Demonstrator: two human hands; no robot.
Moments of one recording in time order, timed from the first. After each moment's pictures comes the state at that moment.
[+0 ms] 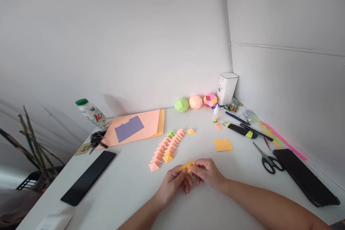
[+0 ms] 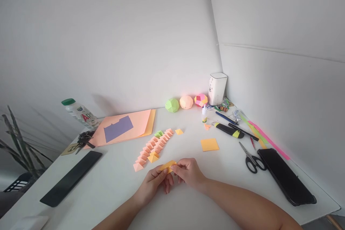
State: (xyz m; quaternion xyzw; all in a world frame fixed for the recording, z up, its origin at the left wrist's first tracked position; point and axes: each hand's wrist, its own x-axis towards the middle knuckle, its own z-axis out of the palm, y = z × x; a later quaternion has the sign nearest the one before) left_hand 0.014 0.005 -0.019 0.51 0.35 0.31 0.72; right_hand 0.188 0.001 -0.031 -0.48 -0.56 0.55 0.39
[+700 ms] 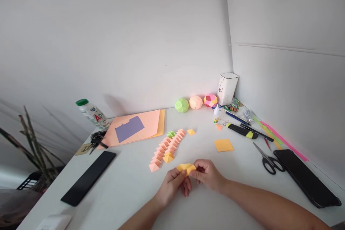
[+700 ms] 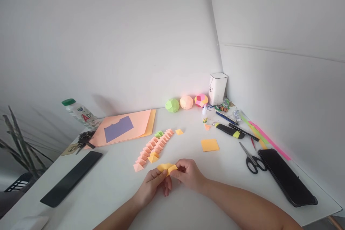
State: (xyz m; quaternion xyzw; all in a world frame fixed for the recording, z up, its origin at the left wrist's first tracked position) left_hand 0.012 0.004 -0.020 0.49 0.37 0.31 0.73; right_hand 0.187 0.000 -0.027 -0.43 -0.55 0.59 0.41
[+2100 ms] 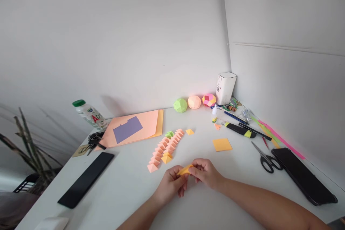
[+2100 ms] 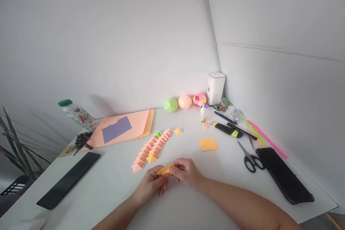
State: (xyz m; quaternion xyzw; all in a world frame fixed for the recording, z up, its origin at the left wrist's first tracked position) left_hand 0.013 0.007 -0.020 0.52 0.40 0.28 0.70; right_hand 0.188 0.001 -0.026 -0.44 -0.54 0.60 0.39
